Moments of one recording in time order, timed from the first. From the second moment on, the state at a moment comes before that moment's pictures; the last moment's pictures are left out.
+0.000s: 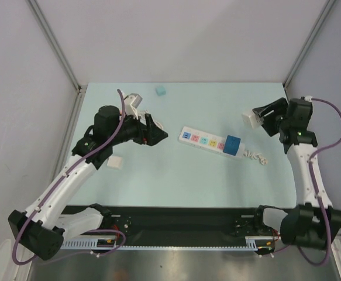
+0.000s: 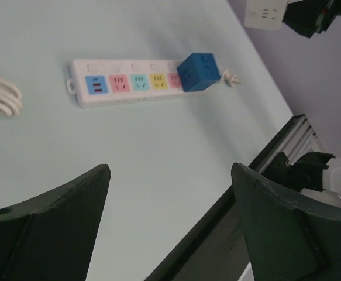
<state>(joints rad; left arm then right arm) -0.47 1.09 1.07 -0.43 0.39 -0.40 -0.18 1.25 1.10 -0.50 -0.13 0.90</state>
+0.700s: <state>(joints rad) -0.61 0.64 0.84 -0.05 0.35 -0.32 0.74 0.63 0.79 0.11 -0.34 0.32</state>
